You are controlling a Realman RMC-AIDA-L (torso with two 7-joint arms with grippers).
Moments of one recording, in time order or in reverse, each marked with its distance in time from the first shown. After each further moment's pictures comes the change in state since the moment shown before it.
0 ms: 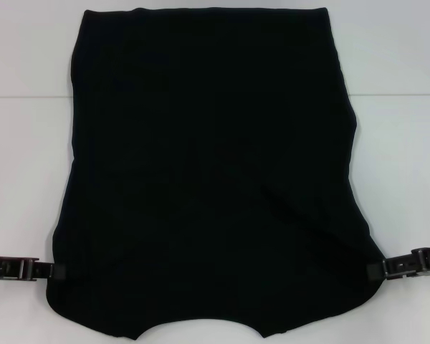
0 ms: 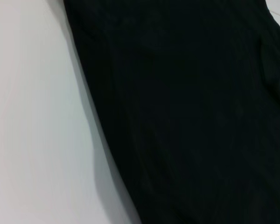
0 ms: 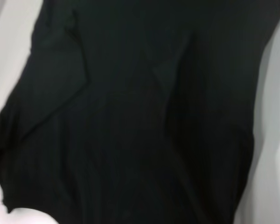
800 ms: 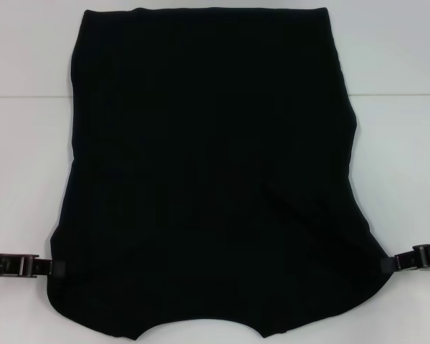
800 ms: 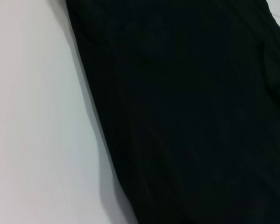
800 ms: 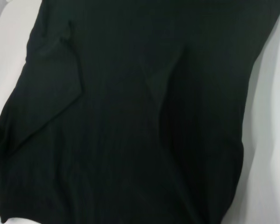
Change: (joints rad) left arm -0.005 0.003 0.000 -0.006 -0.002 -0.010 -0.004; right arm -0.007 0.015 0.068 -0.007 -0.036 0.016 -0.045
